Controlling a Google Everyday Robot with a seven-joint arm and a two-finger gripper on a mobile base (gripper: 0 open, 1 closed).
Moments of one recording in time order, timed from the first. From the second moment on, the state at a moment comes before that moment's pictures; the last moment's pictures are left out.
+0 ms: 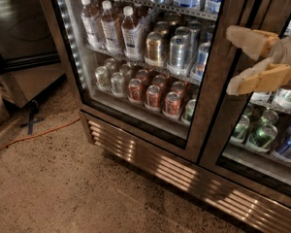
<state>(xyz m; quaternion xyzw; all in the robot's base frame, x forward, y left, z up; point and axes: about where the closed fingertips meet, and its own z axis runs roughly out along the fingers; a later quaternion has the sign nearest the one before) 0.469 -0.158 1.018 -0.43 0.56 0.41 0.57</state>
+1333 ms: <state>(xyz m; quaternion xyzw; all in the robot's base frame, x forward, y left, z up) 0.472 -0.076 1.051 -0.44 0.56 0.43 0.55</state>
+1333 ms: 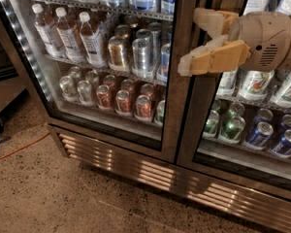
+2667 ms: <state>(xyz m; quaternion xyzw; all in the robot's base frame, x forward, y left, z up) 0.476 -0.074 1.040 -0.44 0.57 0.43 0.54</state>
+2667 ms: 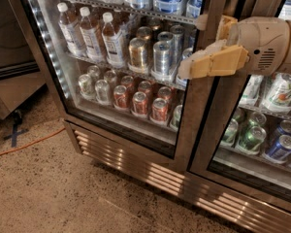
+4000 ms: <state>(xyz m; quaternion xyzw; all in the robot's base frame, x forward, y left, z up) 0.476 -0.074 1.040 -0.44 0.57 0.43 0.54</state>
